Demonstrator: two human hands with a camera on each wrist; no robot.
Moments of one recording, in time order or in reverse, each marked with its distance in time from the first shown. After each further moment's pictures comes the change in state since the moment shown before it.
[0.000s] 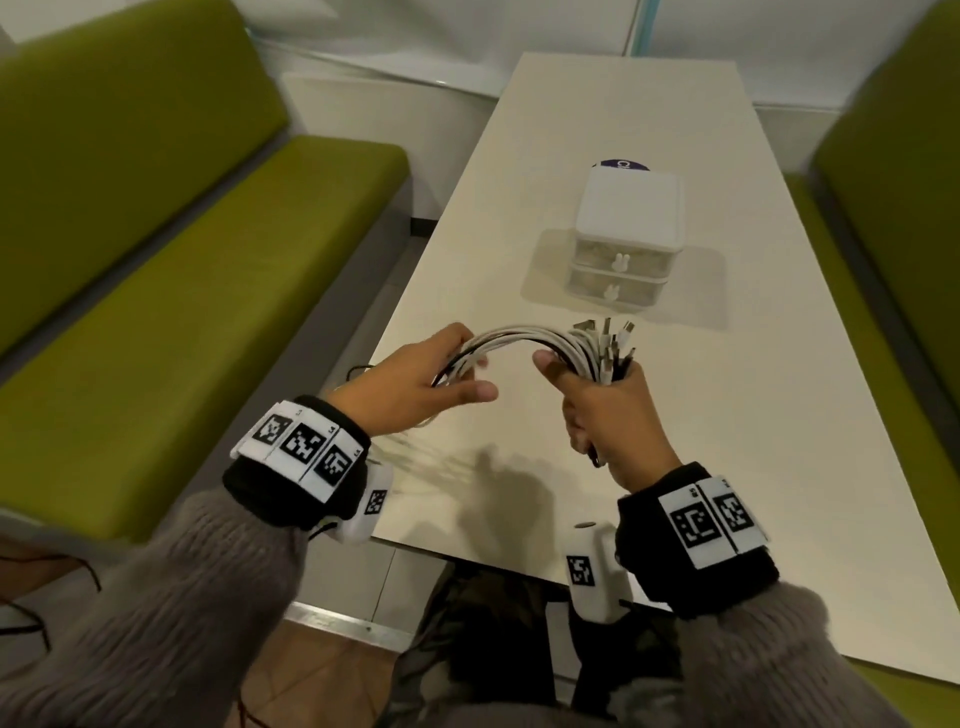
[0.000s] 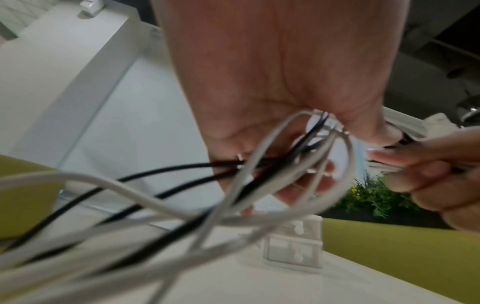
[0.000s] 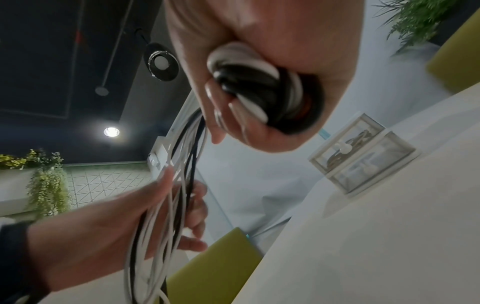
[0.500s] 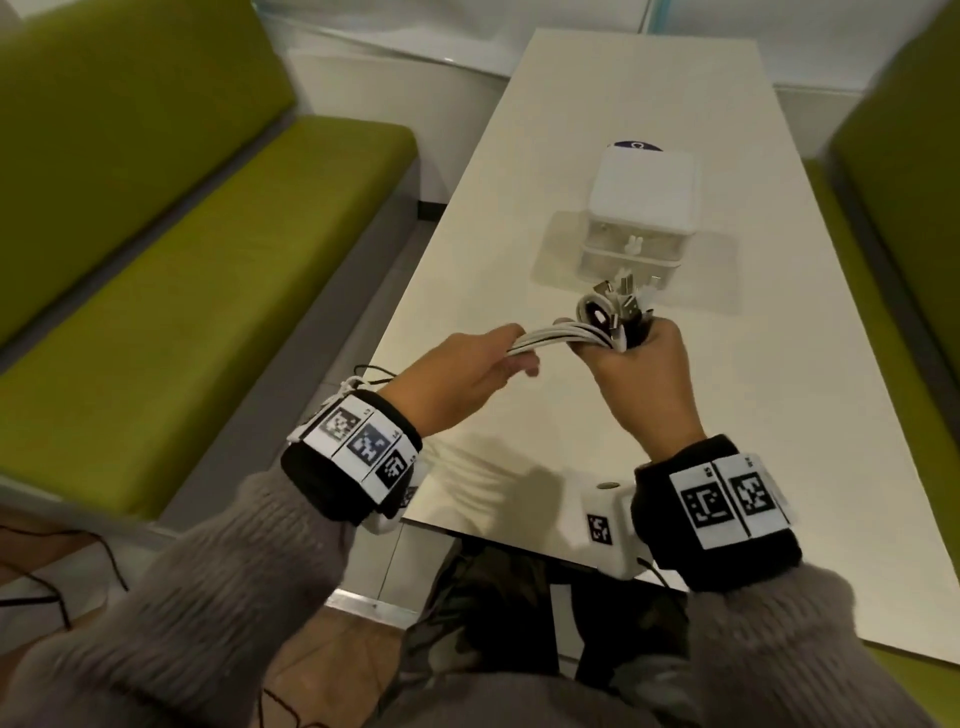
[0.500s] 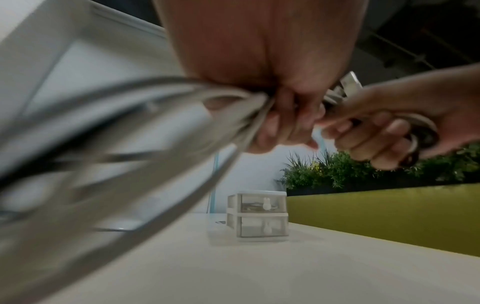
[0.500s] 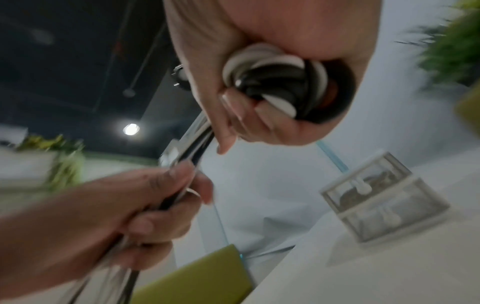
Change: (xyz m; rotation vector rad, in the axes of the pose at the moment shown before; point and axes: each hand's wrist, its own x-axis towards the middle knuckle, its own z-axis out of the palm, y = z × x) left_hand 0.002 0.017 0.025 0.199 0.056 0.133; right_hand 0.002 -0.009 -0.004 -0.286 0.157 -0.243
